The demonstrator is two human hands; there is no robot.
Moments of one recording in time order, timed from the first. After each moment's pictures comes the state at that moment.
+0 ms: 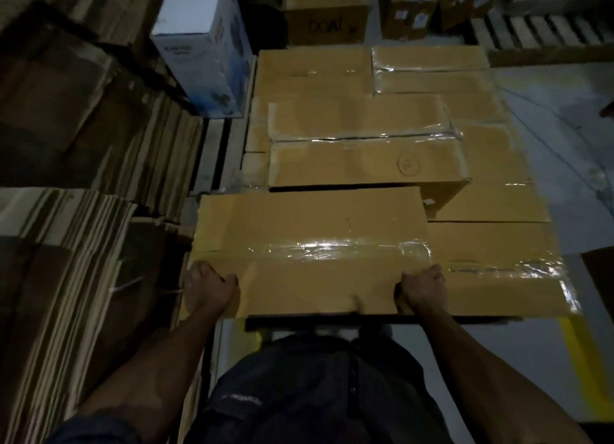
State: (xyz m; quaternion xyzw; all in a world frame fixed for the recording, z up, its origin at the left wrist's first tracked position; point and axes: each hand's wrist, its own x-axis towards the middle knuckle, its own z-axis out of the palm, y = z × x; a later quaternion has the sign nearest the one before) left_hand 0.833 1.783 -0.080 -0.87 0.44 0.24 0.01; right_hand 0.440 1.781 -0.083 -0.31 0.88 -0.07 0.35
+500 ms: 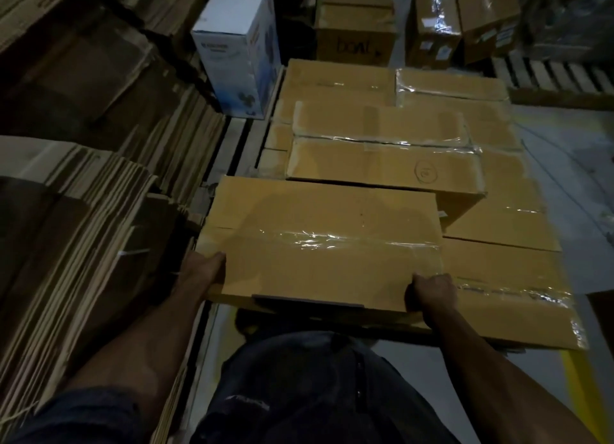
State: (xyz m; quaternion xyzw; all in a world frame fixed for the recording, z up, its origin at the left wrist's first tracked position) left_hand 0.868 1.792 -0.095 -0.89 0.22 0.36 -0.17; right_hand 0.429 1.782 -0.110 -0.27 0.89 -0.13 0.34
